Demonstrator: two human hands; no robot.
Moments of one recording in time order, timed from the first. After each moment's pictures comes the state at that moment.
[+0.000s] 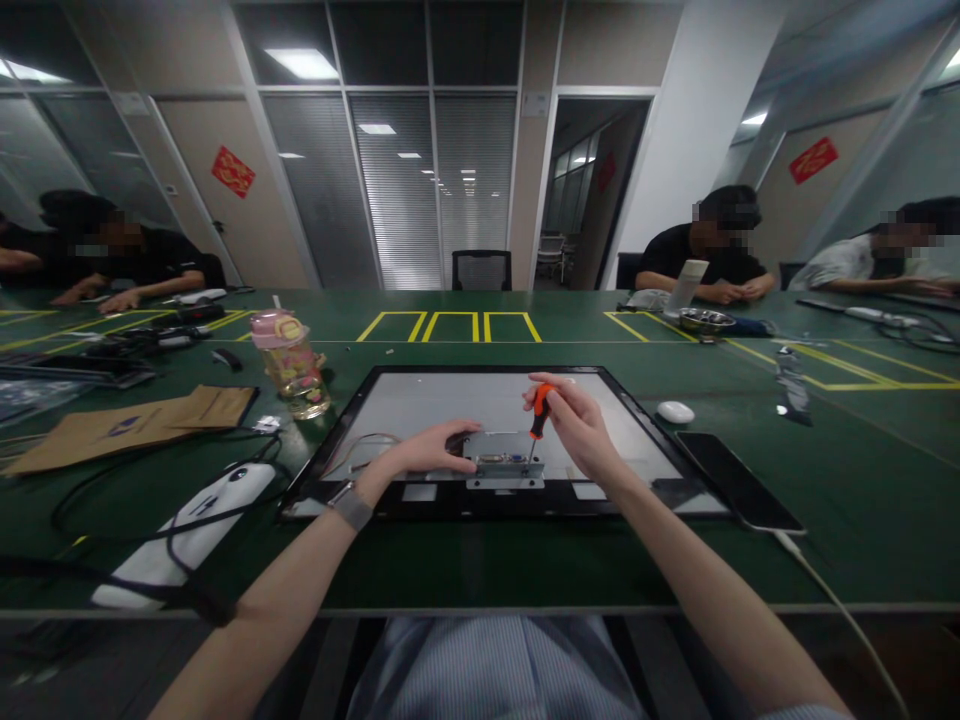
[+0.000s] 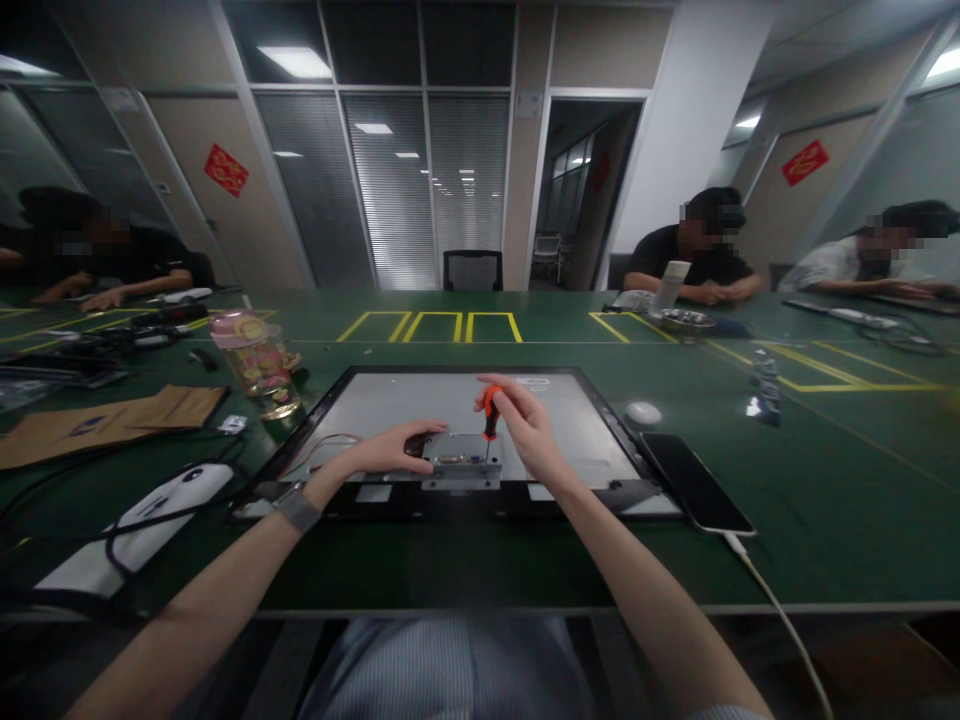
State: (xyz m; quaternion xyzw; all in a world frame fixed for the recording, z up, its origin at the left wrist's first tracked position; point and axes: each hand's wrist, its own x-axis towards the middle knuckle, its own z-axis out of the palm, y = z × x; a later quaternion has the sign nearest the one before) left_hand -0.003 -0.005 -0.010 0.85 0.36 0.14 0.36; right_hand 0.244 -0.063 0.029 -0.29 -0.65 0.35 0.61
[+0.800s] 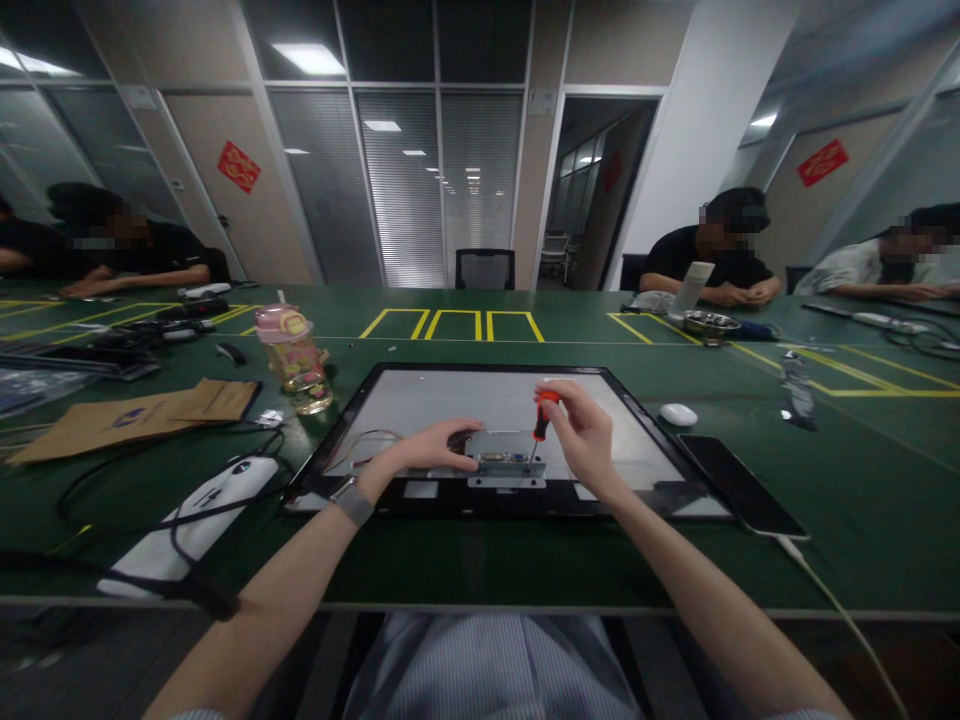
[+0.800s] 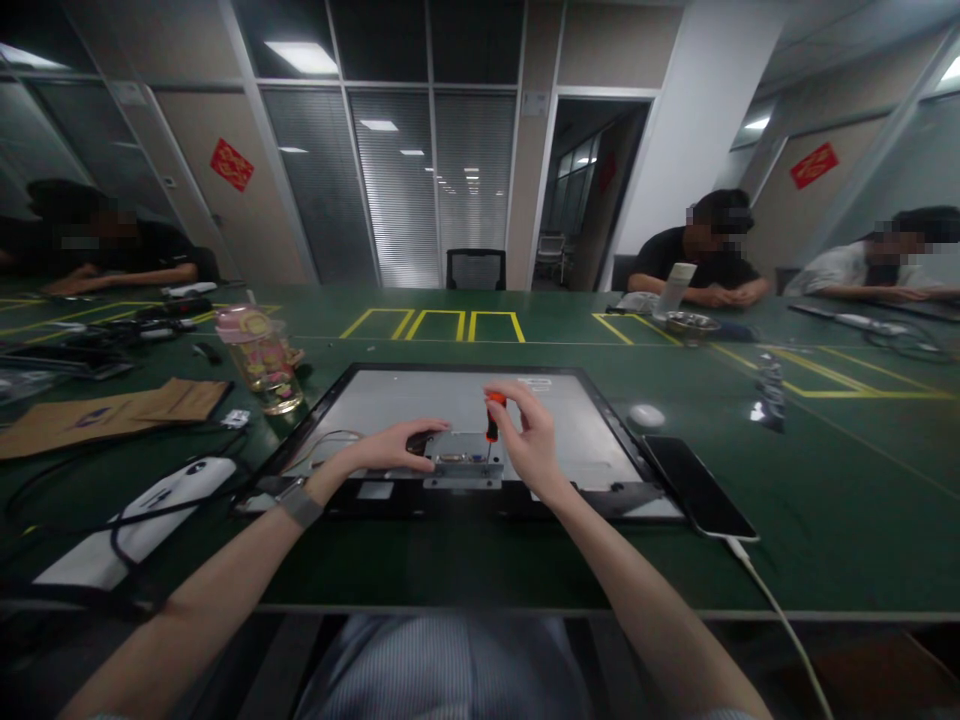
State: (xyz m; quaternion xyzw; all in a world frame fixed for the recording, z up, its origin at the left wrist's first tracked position) left_hand -0.002 -0.007 -0.008 0.86 0.36 0.14 0.34; right_hand 0.238 -0.071 0.029 -0.33 -0.67 0.14 0.65
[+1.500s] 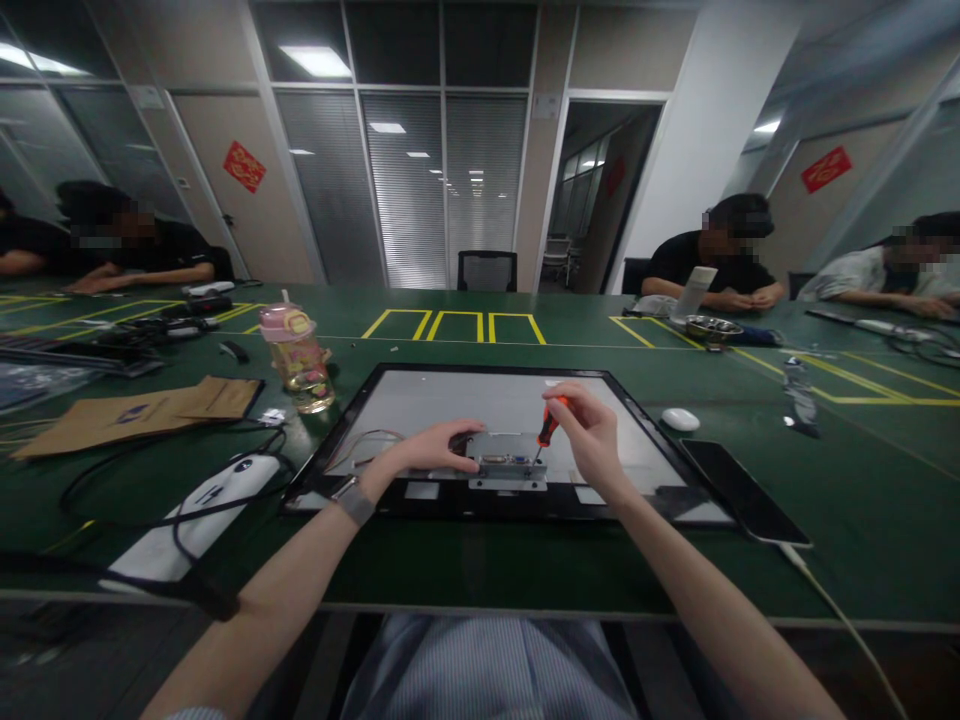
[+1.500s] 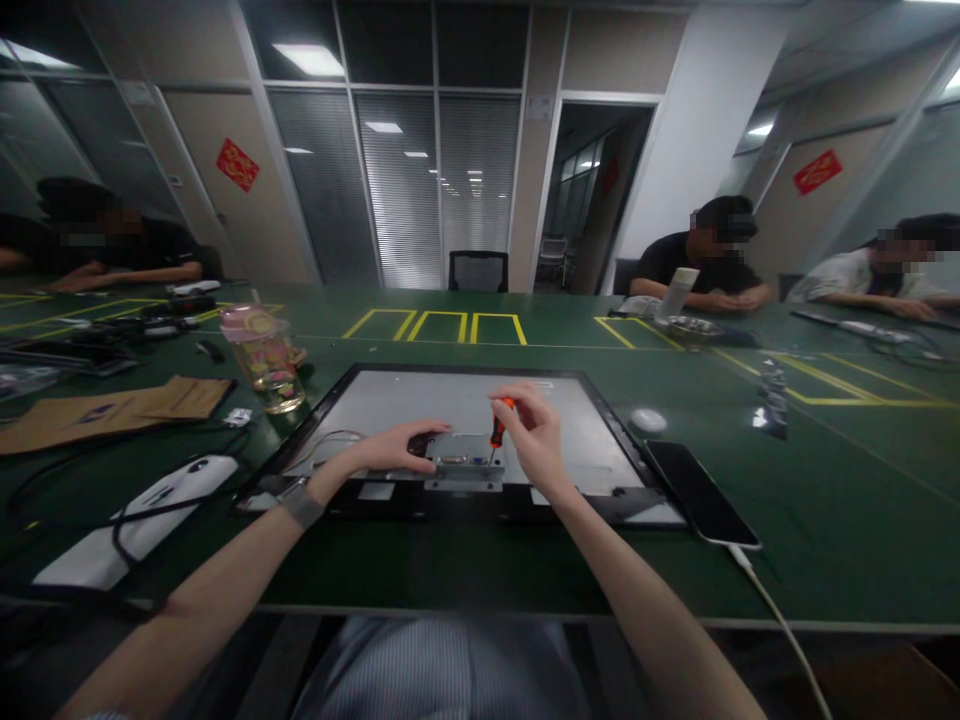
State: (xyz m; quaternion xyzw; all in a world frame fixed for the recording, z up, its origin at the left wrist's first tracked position) left_hand -0.003 -0.003 -0.013 0.86 0.35 0.14 0.34; right_hand 0.241 -0.068 0.030 -0.33 -0.64 0.22 0.66
